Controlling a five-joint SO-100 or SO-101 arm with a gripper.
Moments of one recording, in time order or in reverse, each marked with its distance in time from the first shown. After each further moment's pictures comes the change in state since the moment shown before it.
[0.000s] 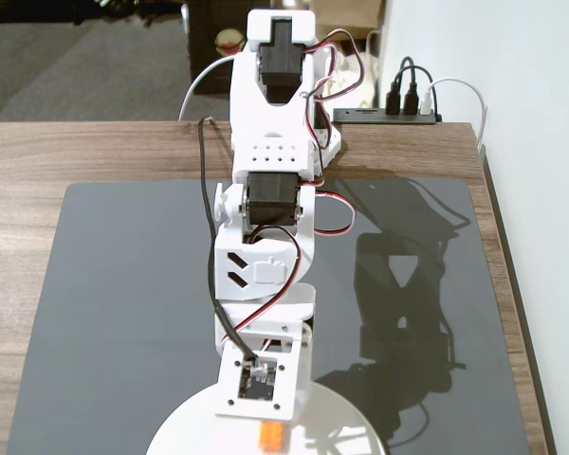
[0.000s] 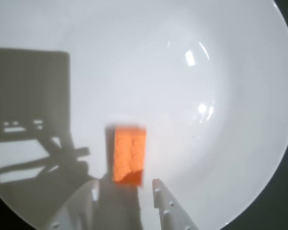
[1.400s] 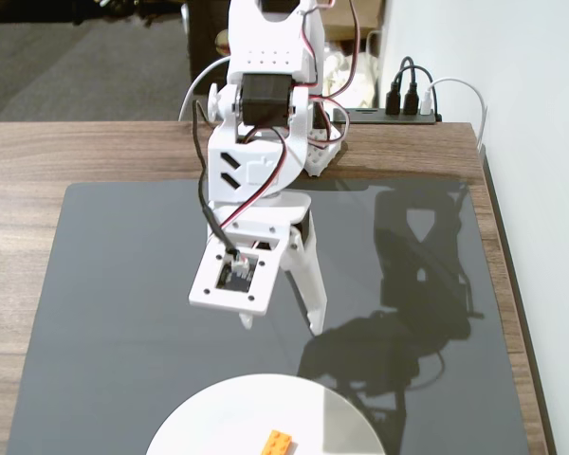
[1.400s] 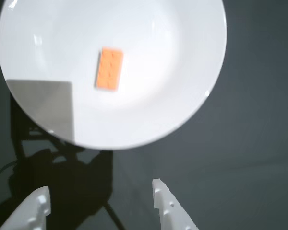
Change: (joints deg) arm 1.7 31.4 29.2 2.7 5.7
